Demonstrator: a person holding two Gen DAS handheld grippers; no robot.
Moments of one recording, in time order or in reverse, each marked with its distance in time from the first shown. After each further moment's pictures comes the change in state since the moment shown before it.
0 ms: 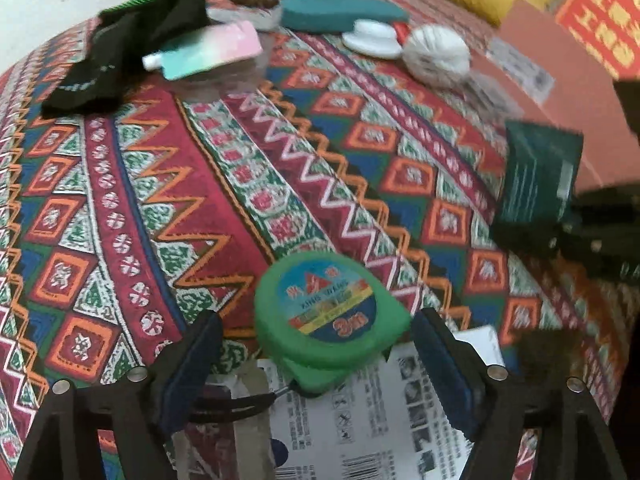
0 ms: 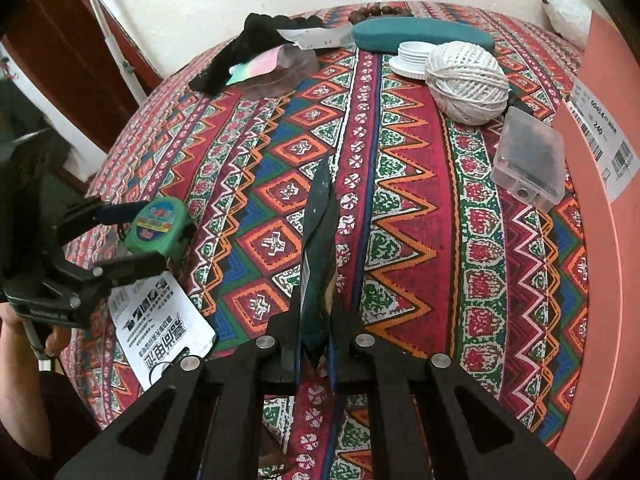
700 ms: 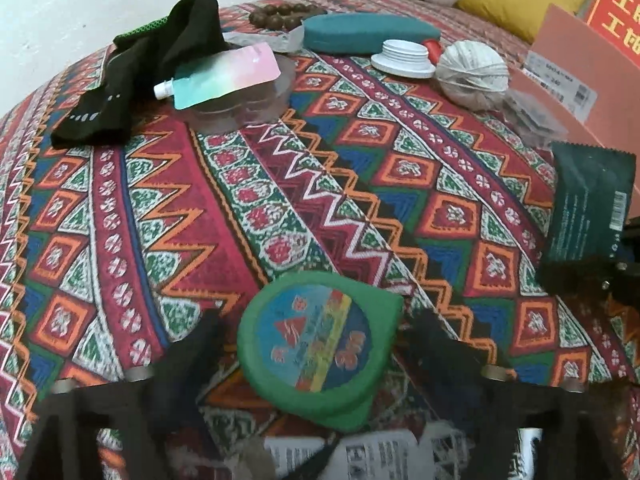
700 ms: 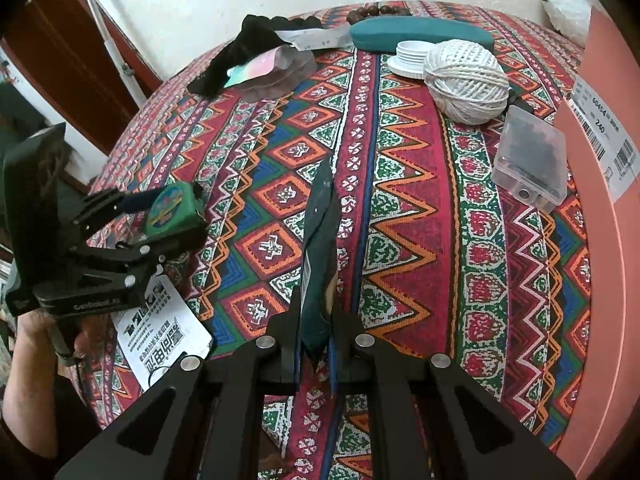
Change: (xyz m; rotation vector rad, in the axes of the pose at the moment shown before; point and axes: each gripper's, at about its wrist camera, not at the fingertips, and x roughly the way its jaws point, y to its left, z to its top) left arm 0.032 -0.004 0.019 -0.014 -0.104 0.132; right arm 0.004 -0.002 0.003 0.008 -0.008 0.004
